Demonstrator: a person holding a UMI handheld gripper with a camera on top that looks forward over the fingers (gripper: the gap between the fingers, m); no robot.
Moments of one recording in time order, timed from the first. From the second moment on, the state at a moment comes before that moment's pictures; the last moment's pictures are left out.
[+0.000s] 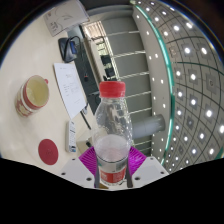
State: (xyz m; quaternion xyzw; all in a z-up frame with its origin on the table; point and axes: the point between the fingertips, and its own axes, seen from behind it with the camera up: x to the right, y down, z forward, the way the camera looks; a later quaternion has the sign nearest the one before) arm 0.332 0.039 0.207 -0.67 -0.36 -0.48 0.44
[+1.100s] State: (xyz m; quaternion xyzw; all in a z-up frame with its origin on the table) arm 0.282 0.060 0.172 -0.79 -0.19 -0.16 0.56
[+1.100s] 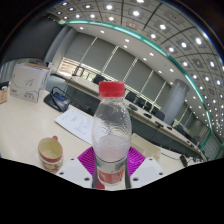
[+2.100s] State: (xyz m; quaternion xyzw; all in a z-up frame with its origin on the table) arm 0.273 -0.050 0.113 -0.88 -0.01 -0.04 0.47
